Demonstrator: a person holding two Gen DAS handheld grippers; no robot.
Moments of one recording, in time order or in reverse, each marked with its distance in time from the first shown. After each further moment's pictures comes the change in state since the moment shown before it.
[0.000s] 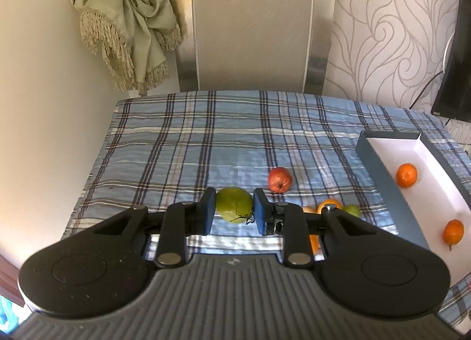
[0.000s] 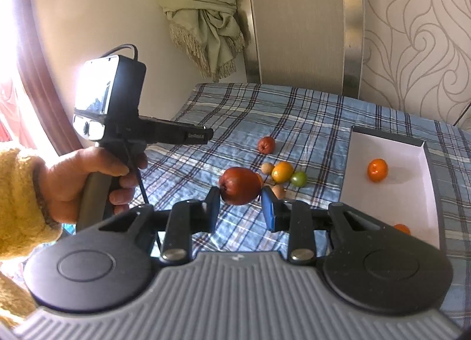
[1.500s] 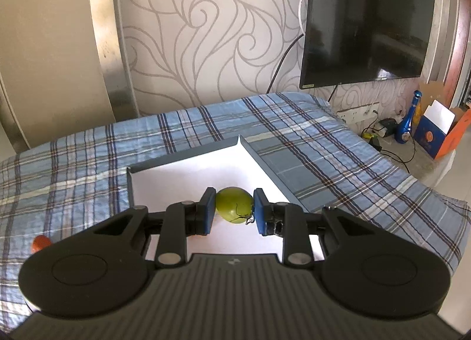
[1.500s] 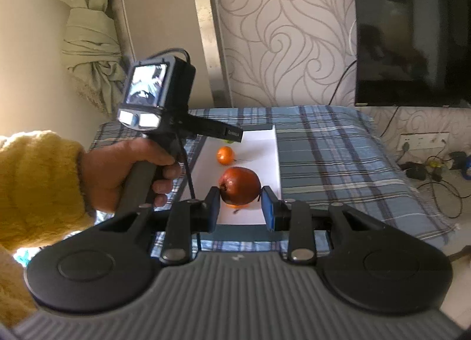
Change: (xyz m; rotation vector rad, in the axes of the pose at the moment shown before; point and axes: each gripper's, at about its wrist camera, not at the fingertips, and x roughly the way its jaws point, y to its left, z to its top) left arm 0.037 -0.282 0.022 0.280 -0.011 -0.343; right arm -0.132 -0.112 -0.075 0.214 -0.150 -0.339
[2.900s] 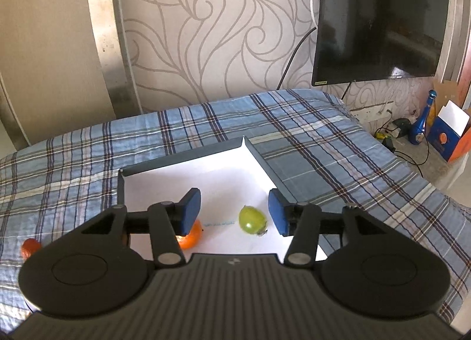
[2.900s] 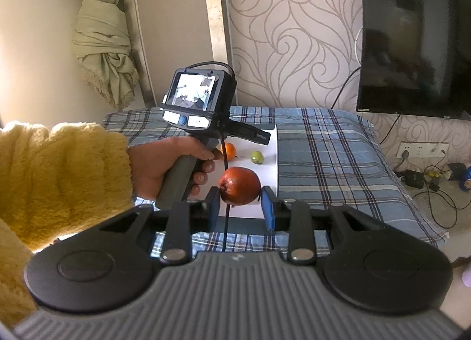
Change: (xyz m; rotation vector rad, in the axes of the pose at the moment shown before) left arm 0.030 -0.007 0.009 -0.015 0.016 0.051; right arm -0.014 0.004 -0.001 -0.055 0.015 0.031
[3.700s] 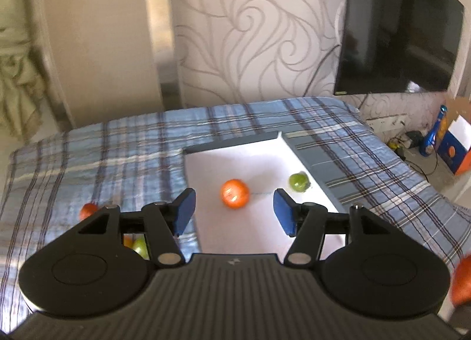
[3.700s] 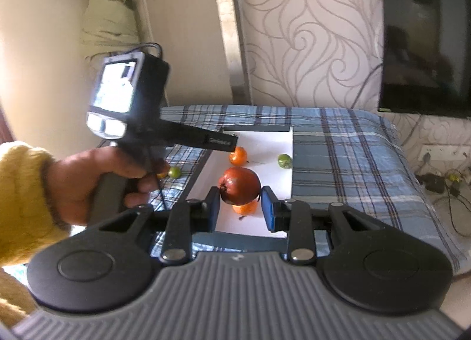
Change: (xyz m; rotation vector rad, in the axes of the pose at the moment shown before) left arm -0.094 0.042 -0.028 -0.082 -0.014 0.074; right arm 0.041 -0.008 0.012 -0.029 0.012 0.089
